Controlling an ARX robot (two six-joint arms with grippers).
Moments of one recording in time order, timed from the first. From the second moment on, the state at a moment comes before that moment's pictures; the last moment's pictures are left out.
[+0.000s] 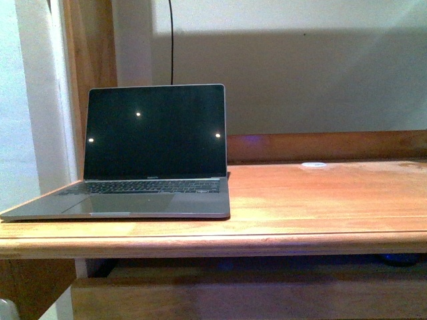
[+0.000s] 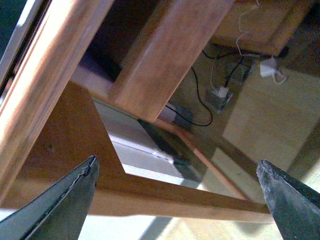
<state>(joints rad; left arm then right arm) -0.13 1.36 0.33 0.68 0.21 0.99 0.00 0.00 0.02 0.00 0.00 0.00</state>
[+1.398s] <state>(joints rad) -0.08 1.97 0.71 0.98 0.48 1.55 0.00 0.00 0.02 0.00 0.00 0.00</state>
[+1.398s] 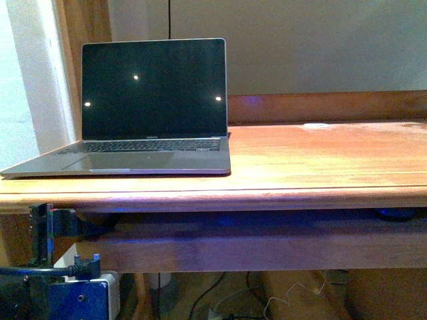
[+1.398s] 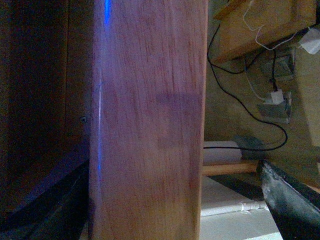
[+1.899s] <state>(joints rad) -0.17 1.81 0.72 0.58 0.42 1.28 0.00 0.00 0.02 0.00 0.00 0.00</state>
